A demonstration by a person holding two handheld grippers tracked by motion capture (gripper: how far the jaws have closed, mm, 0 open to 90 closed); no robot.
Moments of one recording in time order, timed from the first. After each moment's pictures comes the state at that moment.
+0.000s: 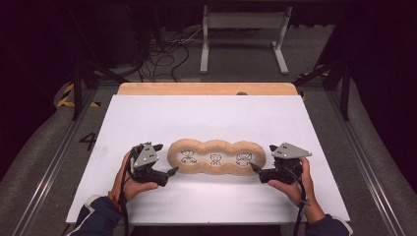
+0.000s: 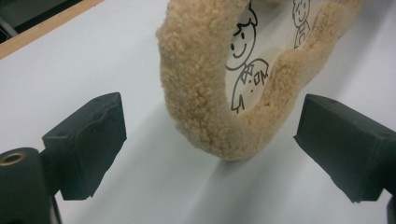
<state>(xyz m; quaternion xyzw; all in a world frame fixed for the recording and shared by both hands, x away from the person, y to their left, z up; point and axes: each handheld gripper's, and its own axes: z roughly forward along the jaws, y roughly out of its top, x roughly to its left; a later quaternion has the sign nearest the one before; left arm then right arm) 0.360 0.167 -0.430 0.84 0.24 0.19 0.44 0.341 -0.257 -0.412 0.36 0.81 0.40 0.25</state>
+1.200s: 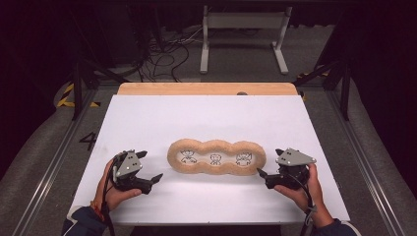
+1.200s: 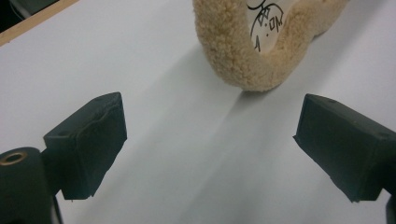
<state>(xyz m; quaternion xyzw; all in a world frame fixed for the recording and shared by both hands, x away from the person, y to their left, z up) 0.339 0.209 -0.437 0.85 0.25 0.21 0.42 0.324 -0.268 -0.410 0.34 0.82 0.36 0.28</state>
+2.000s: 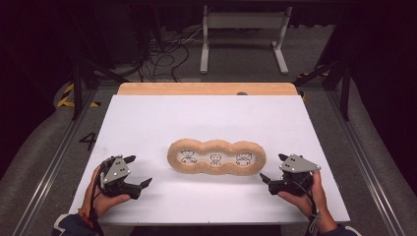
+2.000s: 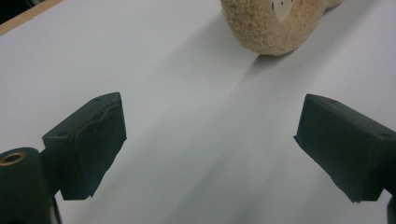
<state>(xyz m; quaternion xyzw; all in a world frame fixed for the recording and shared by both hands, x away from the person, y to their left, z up) 0.327 0.237 -0.444 0.85 0.27 0.22 0.41 0.310 -0.275 -0.416 0.34 0.82 0.36 0.28</state>
